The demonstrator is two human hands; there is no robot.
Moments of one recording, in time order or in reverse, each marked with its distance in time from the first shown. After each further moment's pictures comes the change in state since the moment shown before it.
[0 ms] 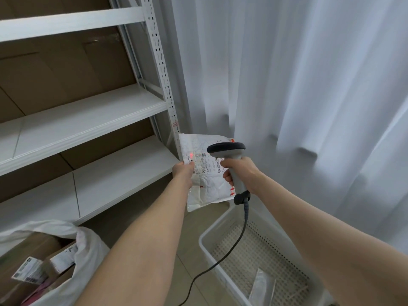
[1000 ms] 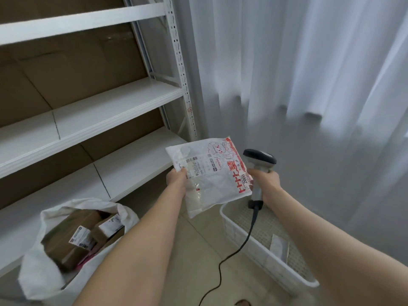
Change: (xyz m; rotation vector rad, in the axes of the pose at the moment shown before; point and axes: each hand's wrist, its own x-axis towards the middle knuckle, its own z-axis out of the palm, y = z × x) left_hand -0.069 -0.083 -0.210 0.071 -0.027 0.032; right_hand -0.140 0.124 0.106 0.259 0.385 0.137
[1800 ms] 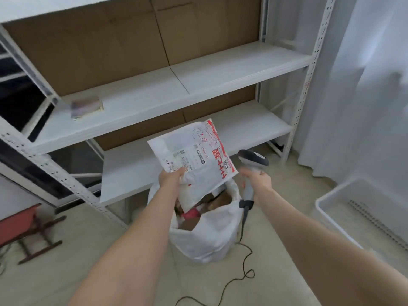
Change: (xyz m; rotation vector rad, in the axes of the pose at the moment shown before) left_hand 0.089 -0.055 -0.454 -0.230 0.389 -0.055; right_hand -0.160 0.133 0.406 -0.087 -0.324 0.080
